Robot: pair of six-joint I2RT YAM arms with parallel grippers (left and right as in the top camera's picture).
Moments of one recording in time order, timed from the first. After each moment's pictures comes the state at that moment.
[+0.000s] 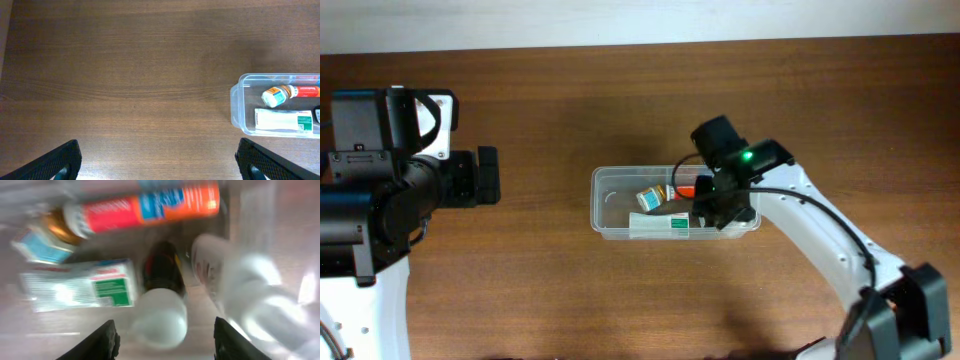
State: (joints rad) left arm 0.00 1.35 1.91 -1.50 -0.08 0.03; right arm 0.43 1.63 1.32 -1.09 0.00 0.59
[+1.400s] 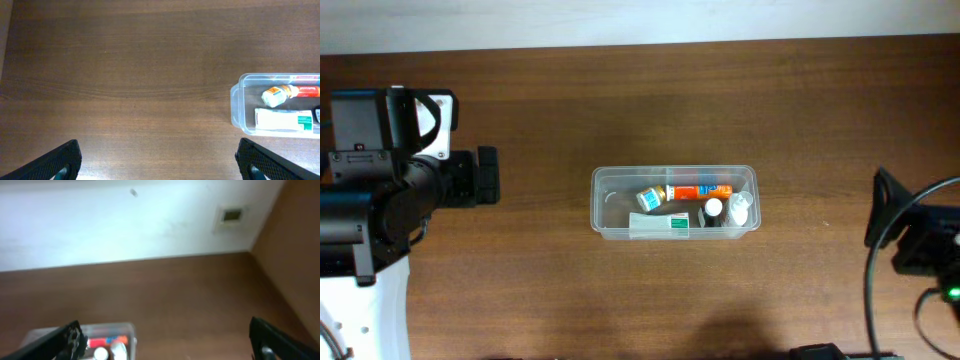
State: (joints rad) left arm 0.00 1.35 1.91 -1.51 -0.08 0.03; right arm 0.07 0.91 1.80 -1.28 0.17 0.08
